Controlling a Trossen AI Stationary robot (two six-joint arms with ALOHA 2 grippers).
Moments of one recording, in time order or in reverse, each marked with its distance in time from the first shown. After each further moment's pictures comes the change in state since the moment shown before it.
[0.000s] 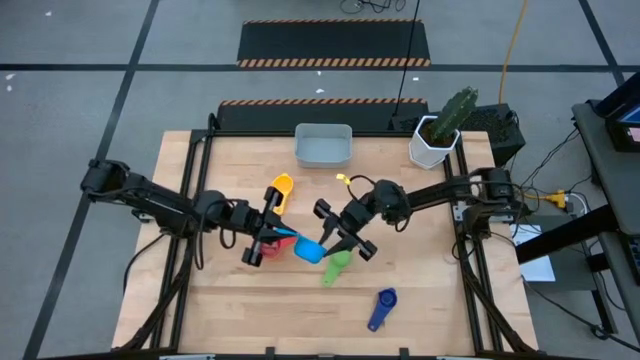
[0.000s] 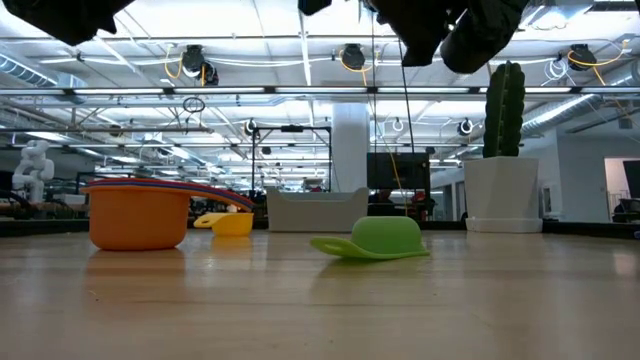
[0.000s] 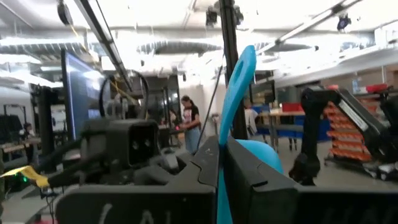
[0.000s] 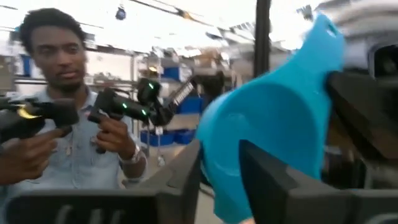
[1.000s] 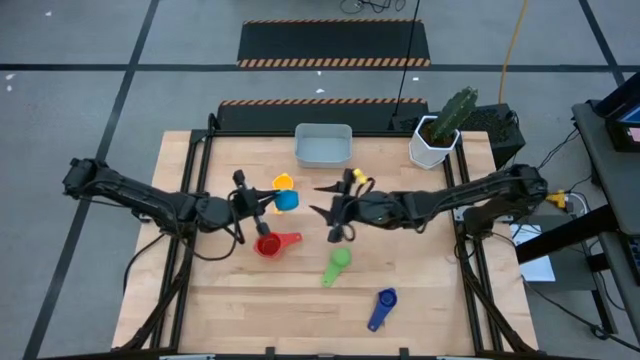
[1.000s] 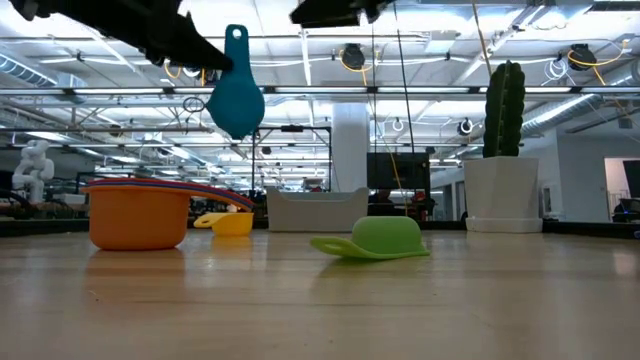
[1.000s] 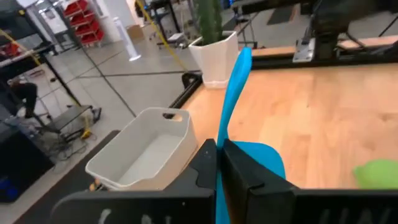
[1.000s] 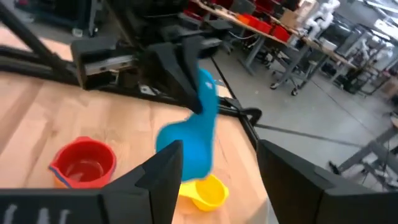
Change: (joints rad) left arm -0.038 -0.278 0.000 -0.952 -0.888 -0.006; right arm 0.177 -0.230 0.191 -1.098 1.277 -0.580
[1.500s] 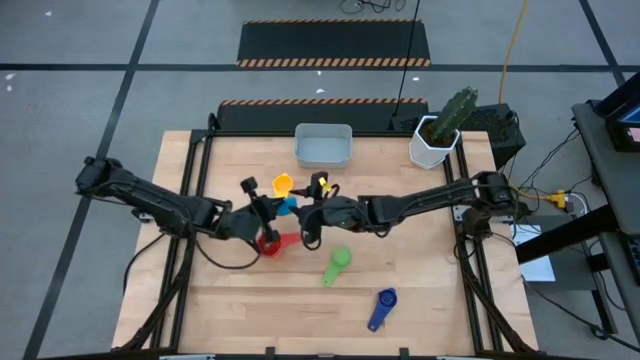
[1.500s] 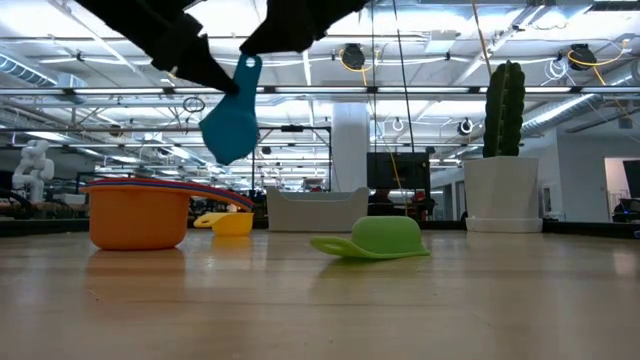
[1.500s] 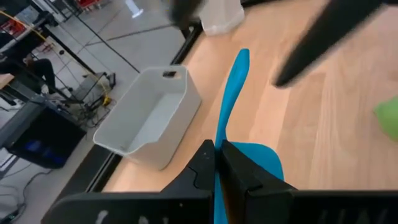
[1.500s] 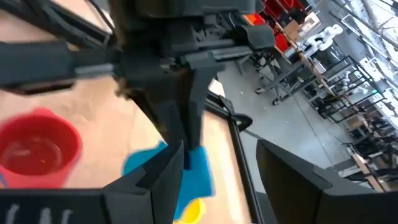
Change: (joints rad) left arm -0.039 0.210 0.207 -0.384 -0.082 -0.117; right arm -0.036 0.255 0.236 -0.042 0.006 -0.259
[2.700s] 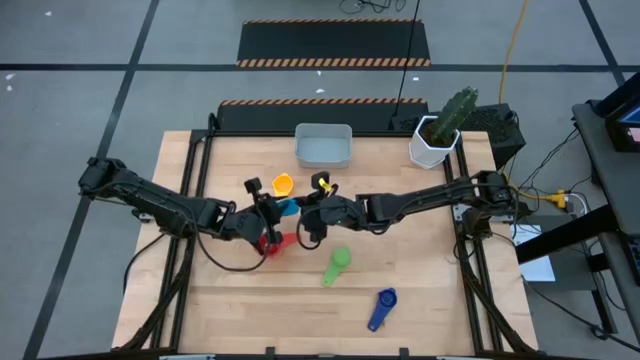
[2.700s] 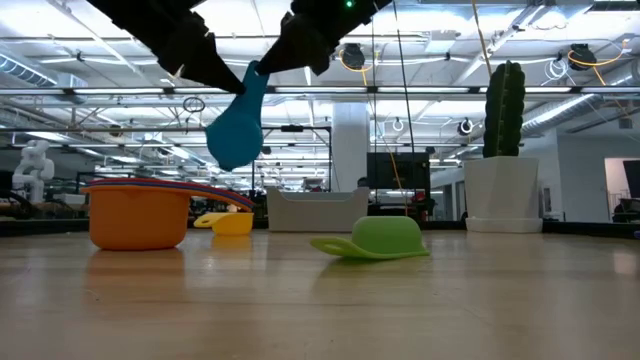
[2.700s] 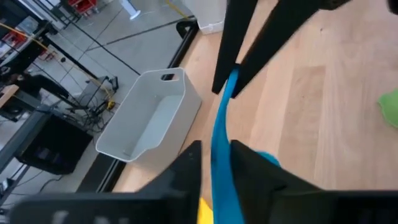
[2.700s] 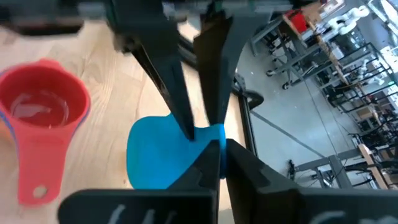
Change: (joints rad) left arm 0.000 0.043 0.035 0.000 0.005 0.058; right arm -0.017 -0.005 -0.001 -0.135 -0.009 -0.001
